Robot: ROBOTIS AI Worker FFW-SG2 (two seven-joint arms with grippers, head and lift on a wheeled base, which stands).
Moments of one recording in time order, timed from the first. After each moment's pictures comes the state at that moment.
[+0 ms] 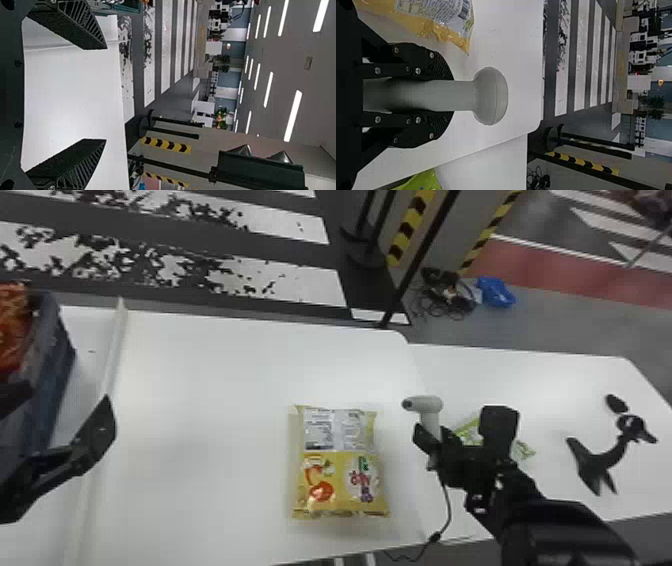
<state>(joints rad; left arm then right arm) 0.57 0.26 -0.03 -2.19 0.27 0.23 -0.14 0.41 -0.23 -0.34 -1.94 -0.18 0.62 0.23</state>
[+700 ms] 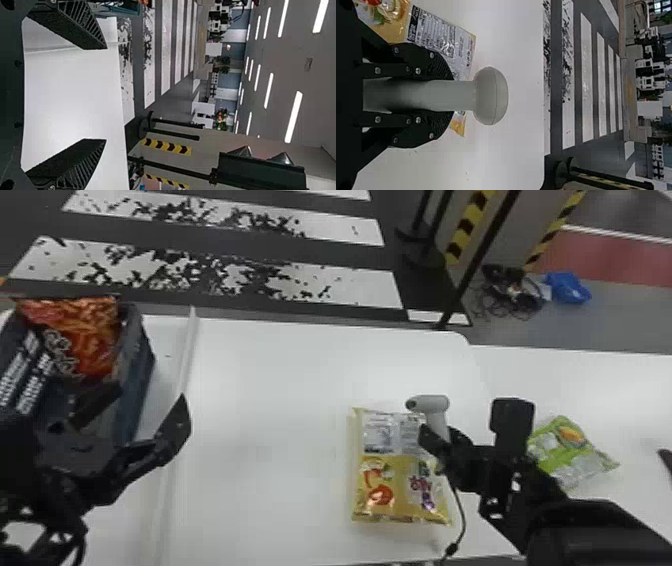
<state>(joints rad) 0.57 0.26 -0.03 -2.20 0.27 0.24 -0.14 0.38 -0.17 -0.17 -2.04 -0.17 0.75 0.18</state>
